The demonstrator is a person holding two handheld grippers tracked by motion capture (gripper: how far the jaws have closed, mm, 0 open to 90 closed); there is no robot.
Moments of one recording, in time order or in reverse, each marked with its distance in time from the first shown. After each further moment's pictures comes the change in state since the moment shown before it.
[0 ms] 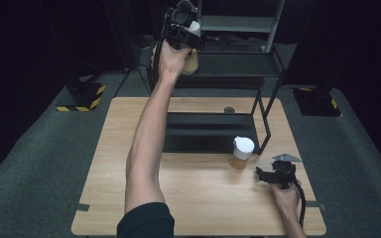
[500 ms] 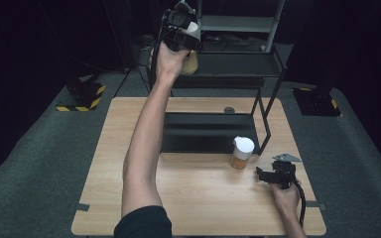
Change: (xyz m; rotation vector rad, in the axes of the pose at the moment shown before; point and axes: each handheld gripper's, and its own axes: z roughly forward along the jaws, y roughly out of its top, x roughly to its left) left arm 0.003 -0.007 -0.002 -0.013 -0.011 0.001; right arm 0.000 0.000 0.000 0.001 0.000 0.000
